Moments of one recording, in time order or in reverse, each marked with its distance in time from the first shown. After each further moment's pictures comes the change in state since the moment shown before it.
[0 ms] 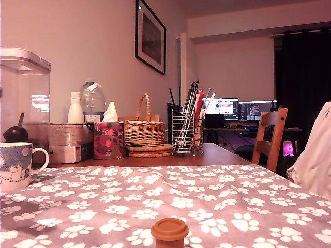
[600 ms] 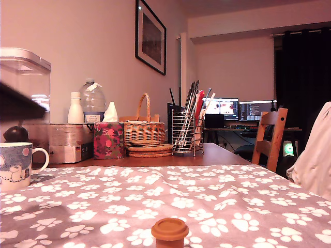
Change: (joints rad) arm -0.393 0.204 0.000 0.058 -0.028 0.091
